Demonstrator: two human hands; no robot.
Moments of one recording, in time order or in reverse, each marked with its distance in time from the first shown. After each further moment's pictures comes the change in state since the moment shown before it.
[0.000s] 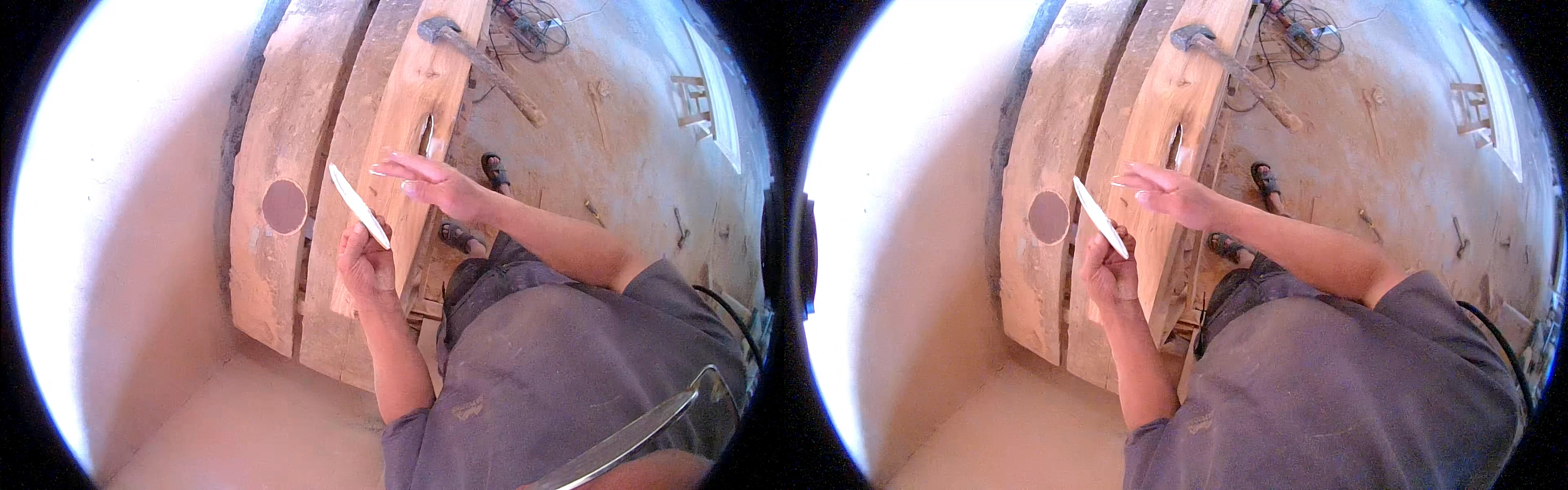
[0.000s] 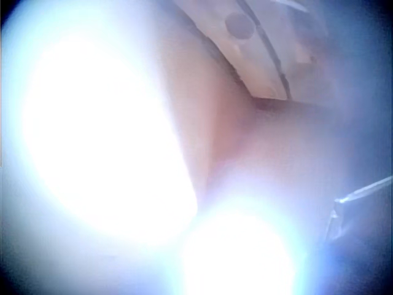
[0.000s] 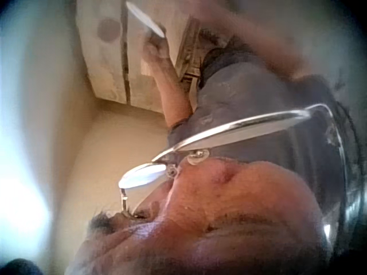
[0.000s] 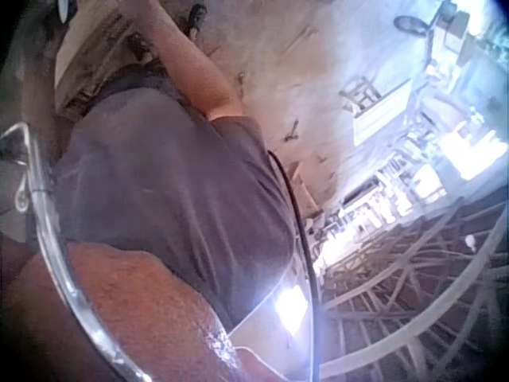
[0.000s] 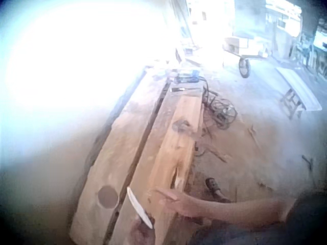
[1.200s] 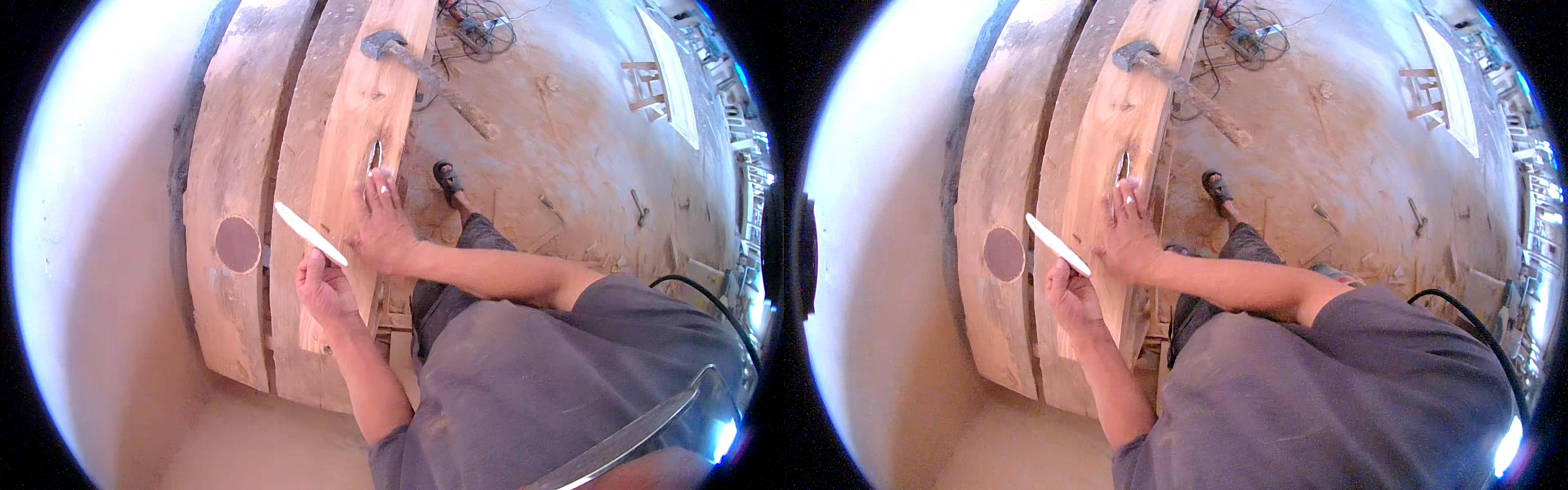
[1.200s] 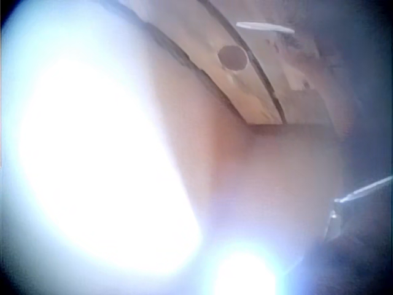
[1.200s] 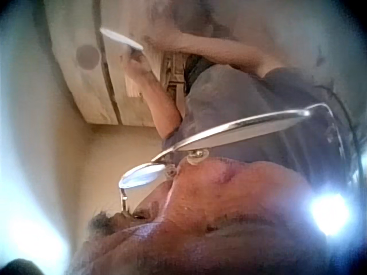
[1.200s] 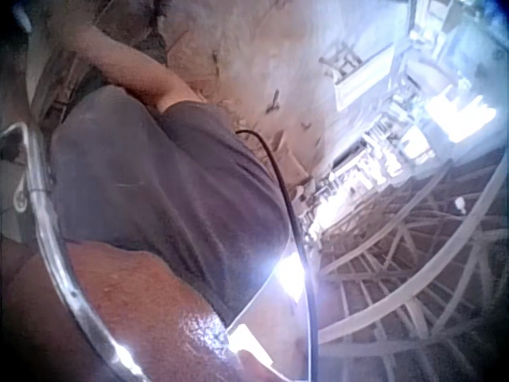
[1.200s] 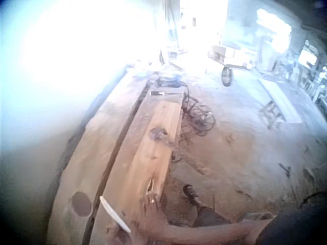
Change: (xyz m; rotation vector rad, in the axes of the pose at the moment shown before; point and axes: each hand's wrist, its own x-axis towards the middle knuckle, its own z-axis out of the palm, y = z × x) left_hand 0.036 -0.018 -0.016 0.172 0.118 0.051; right_hand 0.018 0.065 0.034 -1.326 0.506 0.051
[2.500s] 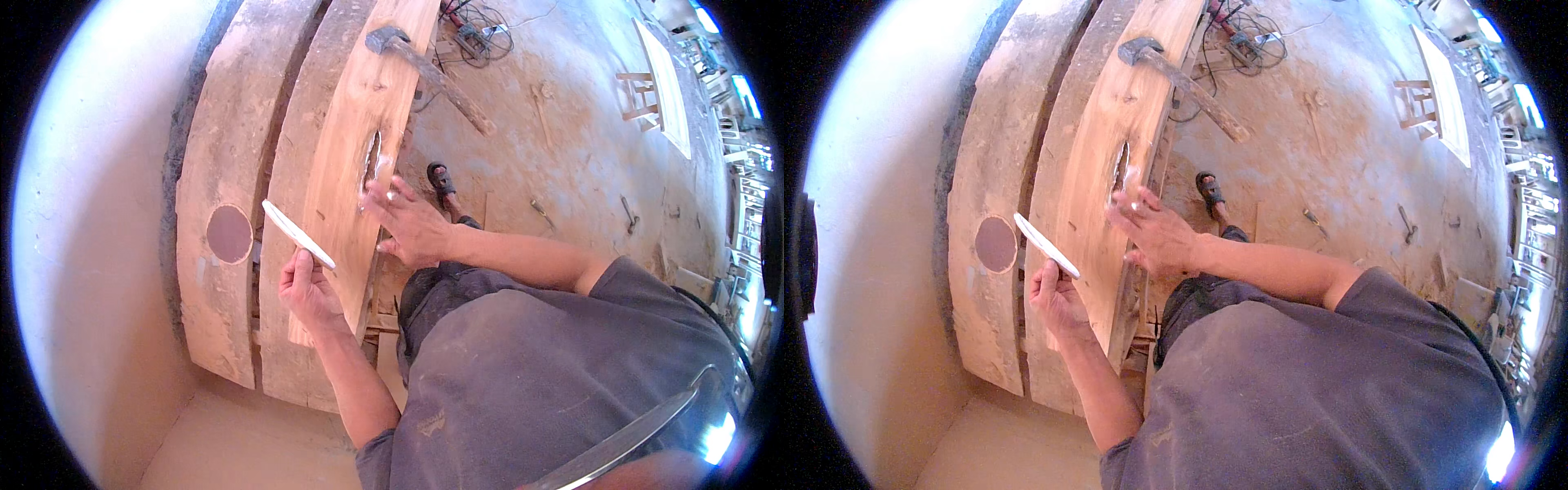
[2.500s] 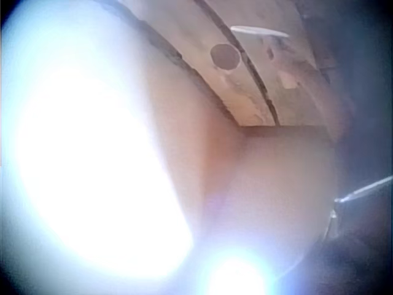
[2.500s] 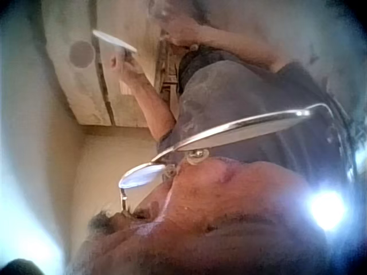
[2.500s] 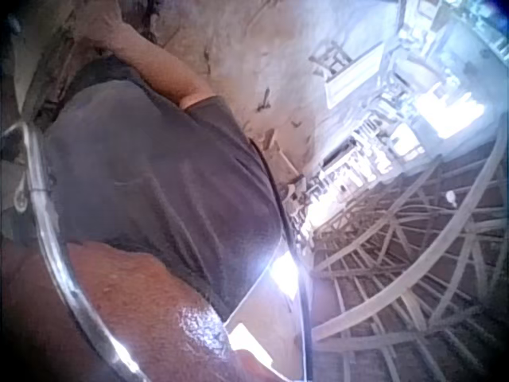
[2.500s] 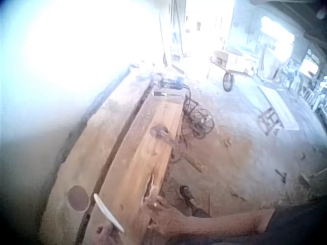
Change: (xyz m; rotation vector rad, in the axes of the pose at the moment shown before) left_hand -0.013 0.013 -0.019 0.044 0.059 0.147; right_hand -0.022 0.061 -0.022 -0.066 -0.244 -0.395
